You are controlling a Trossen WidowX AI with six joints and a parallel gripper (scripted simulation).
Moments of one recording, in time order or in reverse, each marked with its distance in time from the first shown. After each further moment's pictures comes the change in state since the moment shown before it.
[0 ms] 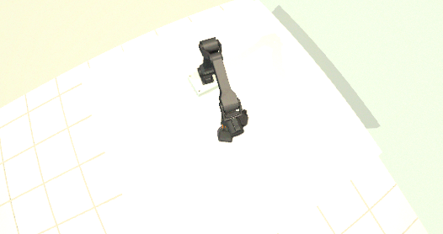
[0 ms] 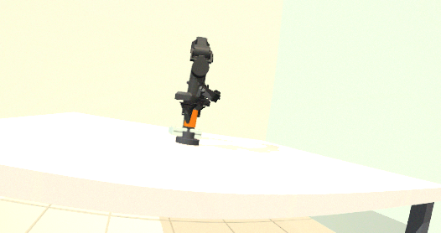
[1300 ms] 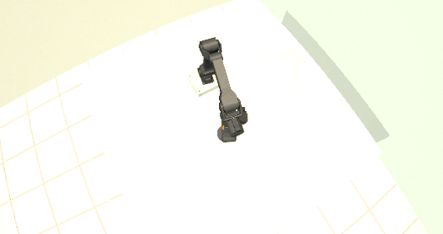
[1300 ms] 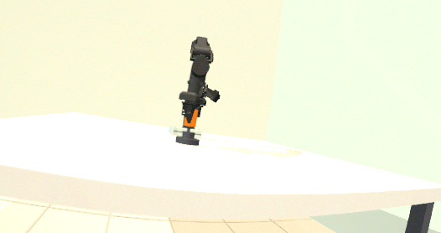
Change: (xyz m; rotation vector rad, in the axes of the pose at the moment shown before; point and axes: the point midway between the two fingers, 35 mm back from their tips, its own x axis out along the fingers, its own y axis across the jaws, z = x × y) arm -0.001 -0.001 0.000 -0.194 0.000 0.000
